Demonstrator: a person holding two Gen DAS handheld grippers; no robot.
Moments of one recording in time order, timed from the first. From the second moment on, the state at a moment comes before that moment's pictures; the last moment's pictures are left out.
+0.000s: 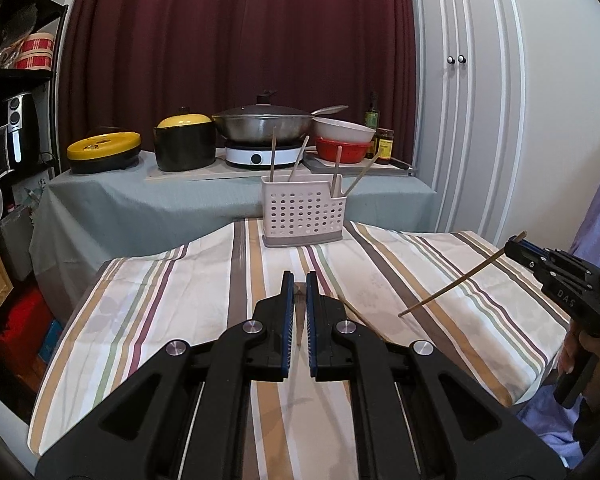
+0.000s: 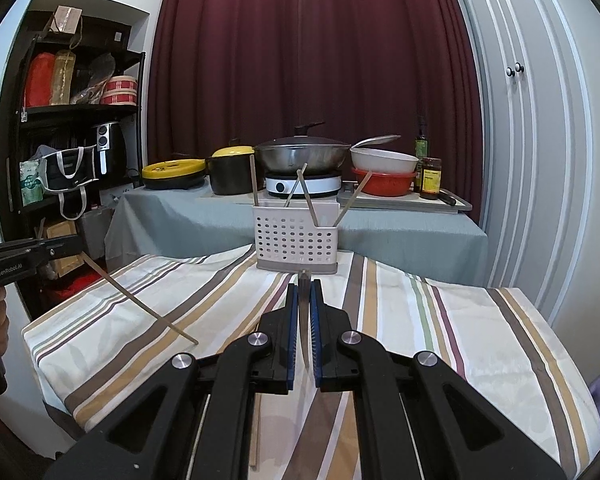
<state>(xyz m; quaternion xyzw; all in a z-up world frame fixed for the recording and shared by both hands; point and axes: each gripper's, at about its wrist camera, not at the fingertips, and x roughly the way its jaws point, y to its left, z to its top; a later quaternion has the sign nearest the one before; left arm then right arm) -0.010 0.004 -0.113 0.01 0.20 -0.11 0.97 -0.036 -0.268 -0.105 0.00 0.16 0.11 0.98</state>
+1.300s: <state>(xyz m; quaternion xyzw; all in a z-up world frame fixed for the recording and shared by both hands) 0.137 -0.004 -0.032 0.02 0.13 -0.11 0.99 0.121 -0.257 -0.038 -0.02 0.09 0.13 0.99</state>
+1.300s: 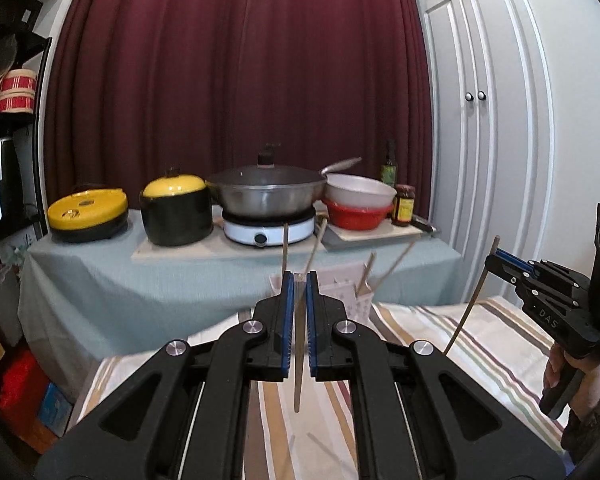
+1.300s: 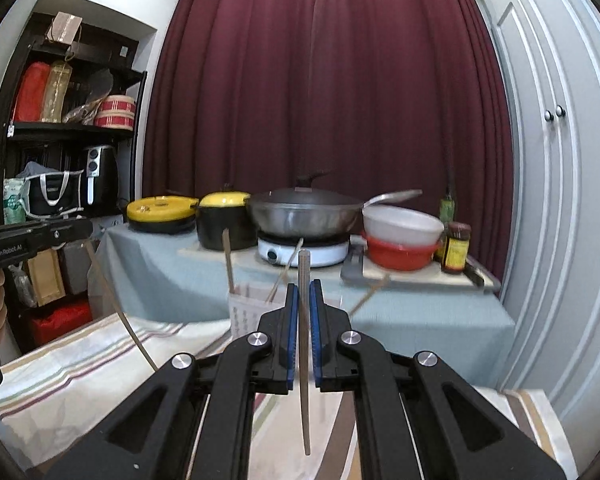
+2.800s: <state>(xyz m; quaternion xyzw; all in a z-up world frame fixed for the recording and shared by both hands) 0.331 -0.044 -0.030 0.01 0.14 -0.11 0.98 0.287 -0.238 -0.043 -0.01 0.06 0.10 0.99</state>
